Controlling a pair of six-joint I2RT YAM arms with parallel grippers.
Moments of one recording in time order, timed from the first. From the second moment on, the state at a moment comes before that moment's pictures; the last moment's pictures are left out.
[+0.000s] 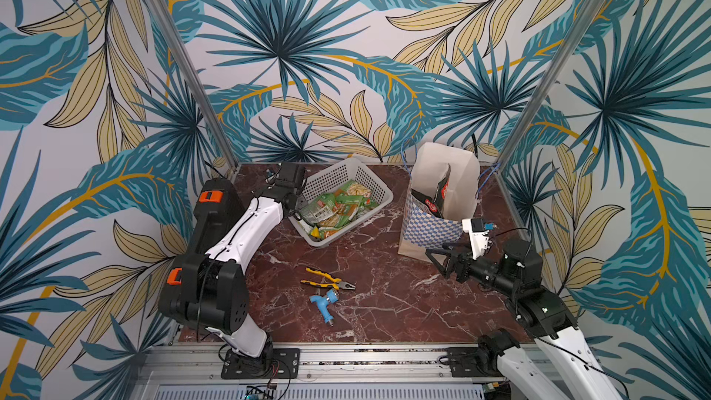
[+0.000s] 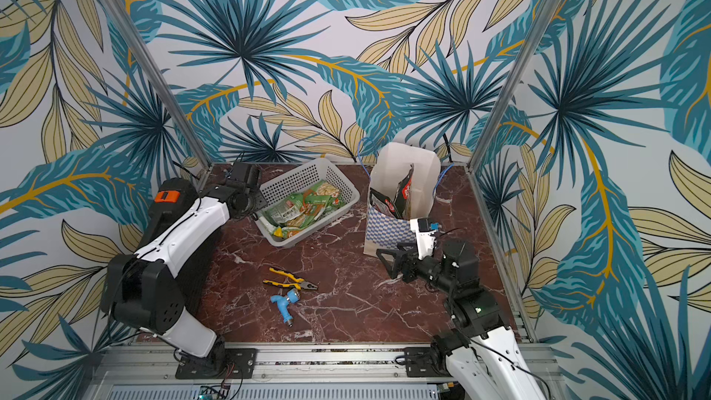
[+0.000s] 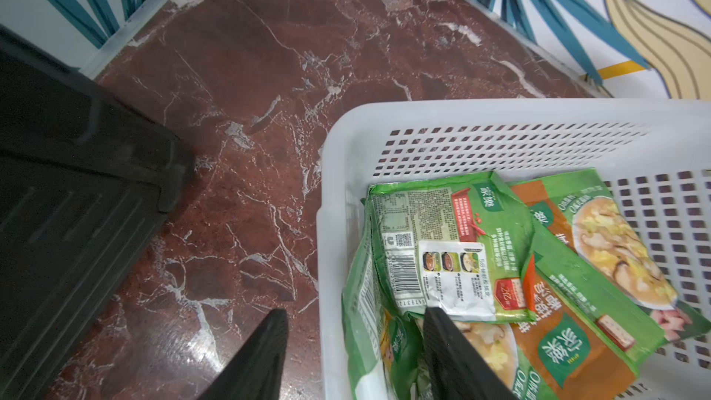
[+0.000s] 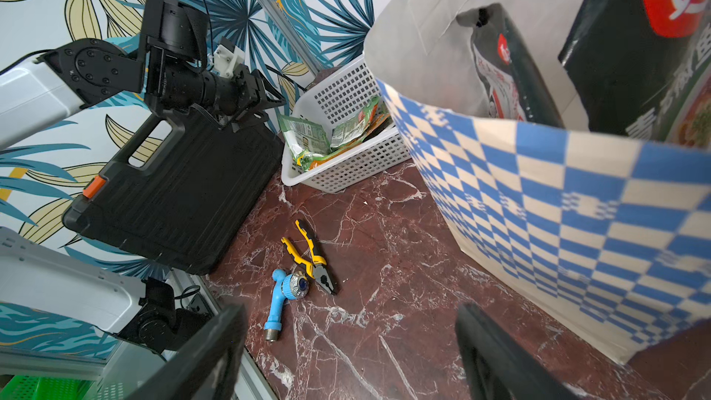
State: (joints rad) left arm -0.20 1.63 1.37 -0.76 -0.31 -0.78; right arm 0.27 0.57 0.67 -0.47 -0.46 0.40
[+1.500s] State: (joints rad) left arm -0.65 1.46 1.80 -0.68 -0.21 -0.60; right arm 0.27 0.46 0.58 -0.61 -0.14 0.53
